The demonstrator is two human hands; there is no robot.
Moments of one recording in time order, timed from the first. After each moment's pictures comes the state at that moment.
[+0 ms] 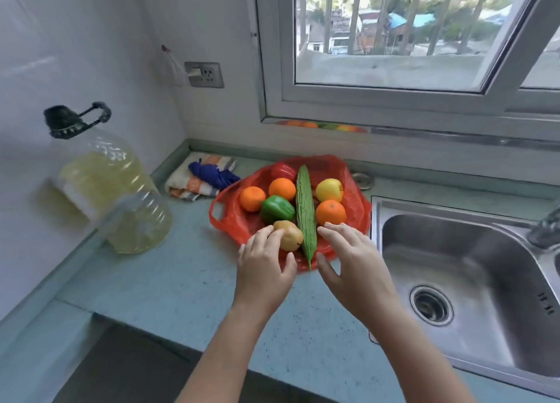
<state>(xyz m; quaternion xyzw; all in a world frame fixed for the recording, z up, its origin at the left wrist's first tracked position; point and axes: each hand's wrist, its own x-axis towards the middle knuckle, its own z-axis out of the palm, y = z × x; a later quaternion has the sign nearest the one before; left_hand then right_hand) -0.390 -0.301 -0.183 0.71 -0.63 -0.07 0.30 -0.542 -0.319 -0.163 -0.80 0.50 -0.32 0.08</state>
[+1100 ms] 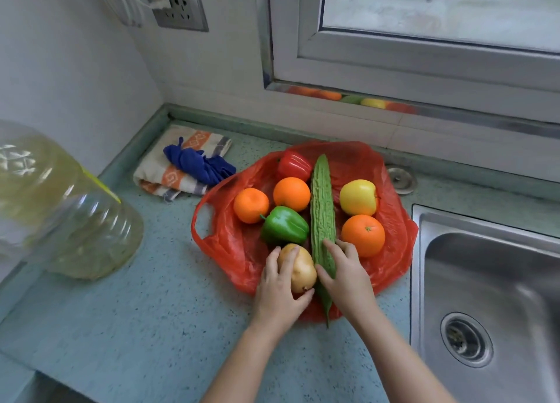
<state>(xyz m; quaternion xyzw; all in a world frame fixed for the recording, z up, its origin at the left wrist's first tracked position) -0.362 -0.429 -0.305 0.71 -0.60 -0.27 0.25 -0.493 -0.481 -0.297 -0.72 0.60 -0.19 0.29</state>
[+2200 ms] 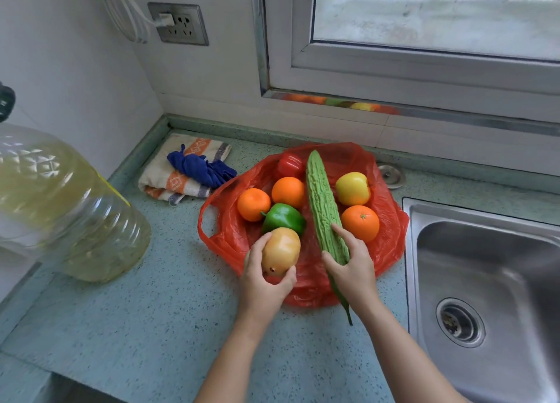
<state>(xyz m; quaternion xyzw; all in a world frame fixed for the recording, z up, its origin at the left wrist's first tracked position) -0.335 -0.400 -0.260 0.68 -0.48 -0.31 0.47 -0.488 -0.456 -0.264 -0.60 0.60 -0.36 0.38</state>
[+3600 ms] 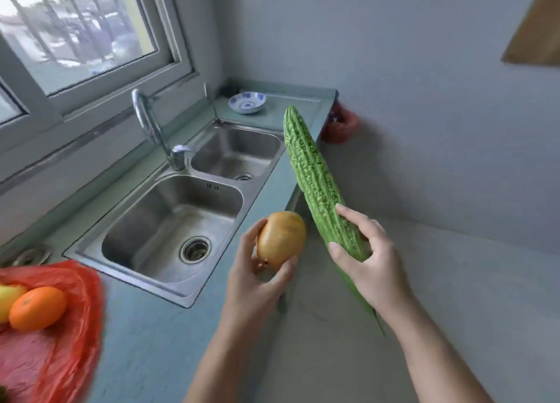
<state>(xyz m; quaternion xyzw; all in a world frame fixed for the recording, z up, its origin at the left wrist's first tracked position) -0.524 -0.170 -0.151 0.09 -0.74 -0.64 0.19 -0.584 -0.006 -0.139 -0.18 0.80 -0.57 -0.06</state>
